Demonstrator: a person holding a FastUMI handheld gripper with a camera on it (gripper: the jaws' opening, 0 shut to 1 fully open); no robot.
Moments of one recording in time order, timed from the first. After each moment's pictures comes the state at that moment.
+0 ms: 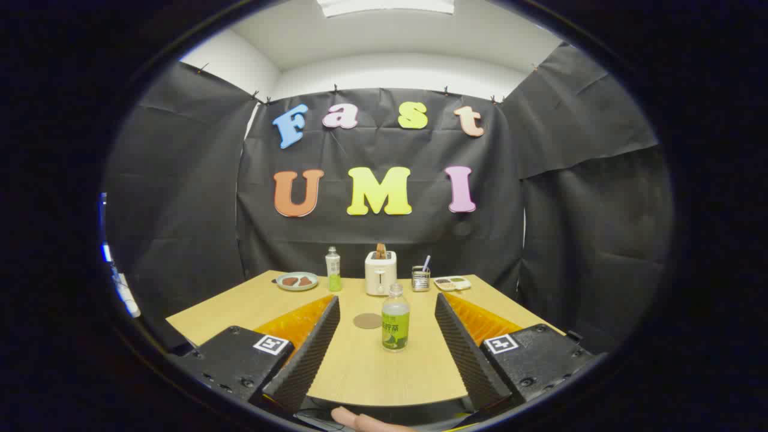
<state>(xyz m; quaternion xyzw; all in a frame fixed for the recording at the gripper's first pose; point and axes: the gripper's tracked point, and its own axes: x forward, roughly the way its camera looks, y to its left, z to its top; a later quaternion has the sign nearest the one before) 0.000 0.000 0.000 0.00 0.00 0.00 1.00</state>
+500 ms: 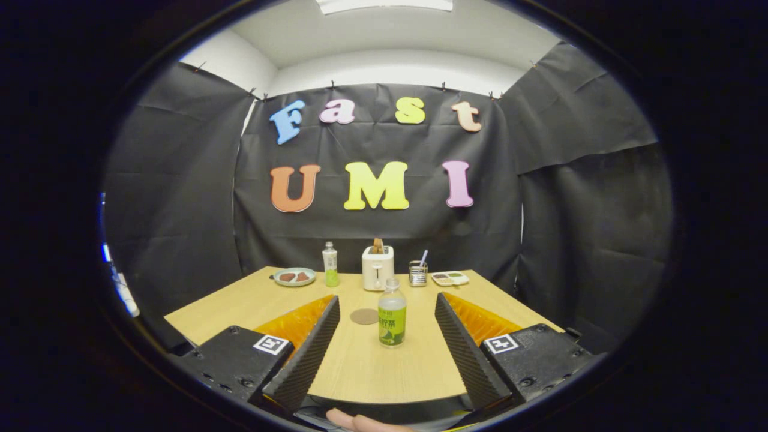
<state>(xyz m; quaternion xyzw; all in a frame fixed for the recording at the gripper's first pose) 0.003 -0.006 -0.007 0.00 0.01 0.00 1.00</state>
